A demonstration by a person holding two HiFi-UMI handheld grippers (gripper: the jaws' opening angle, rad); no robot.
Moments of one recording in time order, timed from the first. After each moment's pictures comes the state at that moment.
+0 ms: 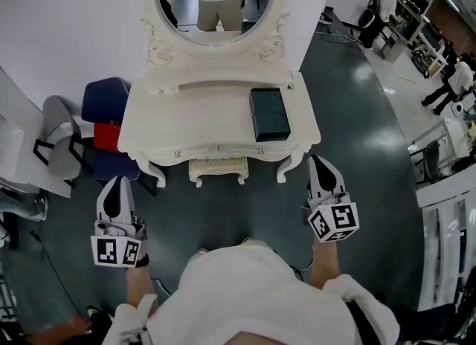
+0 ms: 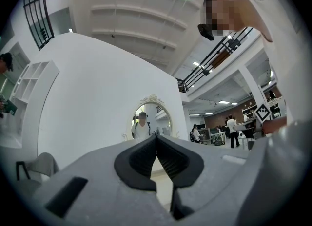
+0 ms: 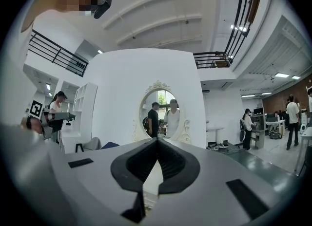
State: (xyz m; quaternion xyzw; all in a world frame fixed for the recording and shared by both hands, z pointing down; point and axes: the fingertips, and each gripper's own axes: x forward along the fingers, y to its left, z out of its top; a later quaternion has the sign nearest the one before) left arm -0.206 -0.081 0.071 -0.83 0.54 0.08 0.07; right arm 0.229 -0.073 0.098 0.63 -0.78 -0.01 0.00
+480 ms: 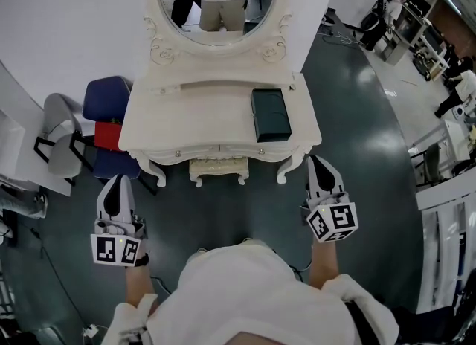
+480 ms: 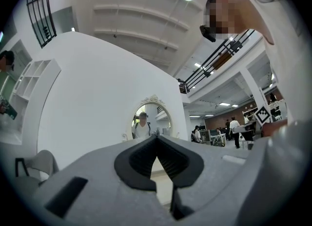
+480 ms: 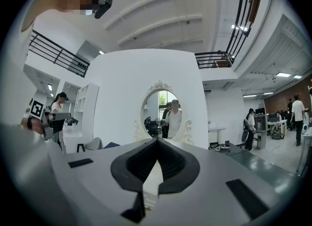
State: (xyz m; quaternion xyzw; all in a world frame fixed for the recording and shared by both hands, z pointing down) left arm -0.208 -0.079 0.072 -0.83 0.54 0.08 0.07; right arm 0.223 -0.075 0.098 0.62 -0.78 -0.01 0.00
